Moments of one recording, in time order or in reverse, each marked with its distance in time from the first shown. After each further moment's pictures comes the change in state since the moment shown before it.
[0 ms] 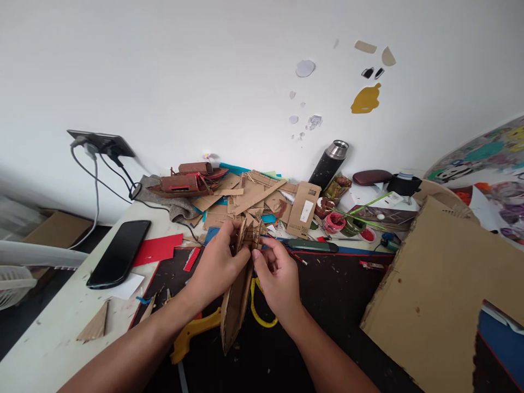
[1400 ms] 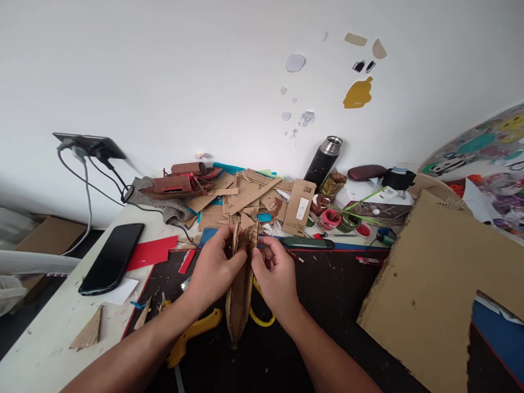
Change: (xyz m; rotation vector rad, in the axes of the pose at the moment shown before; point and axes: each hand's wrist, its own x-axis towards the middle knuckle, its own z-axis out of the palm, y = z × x) left_hand -0.004 0.006 0.005 0.014 0.019 -0.062; right_hand 0.004 -0.003 0.001 0.020 0.030 0.061
